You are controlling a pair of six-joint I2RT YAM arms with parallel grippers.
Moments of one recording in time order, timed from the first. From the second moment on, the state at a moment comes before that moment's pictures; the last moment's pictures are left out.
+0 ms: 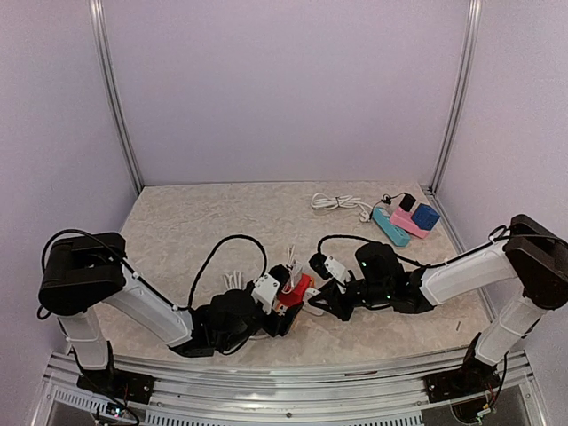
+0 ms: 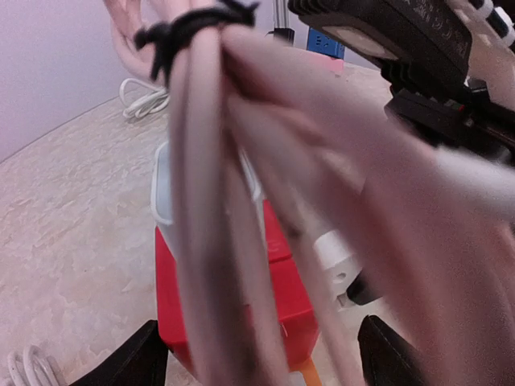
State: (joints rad) left arm -1.24 1.86 0.62 0.94 -0.49 -0.07; right arm 0.89 1.59 0.61 0.40 -0.29 0.00
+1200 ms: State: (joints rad) left arm -1.24 1.93 0.69 0.97 -0.55 -0.11; right arm 0.89 1.54 0.60 0.31 -0.29 -0.06
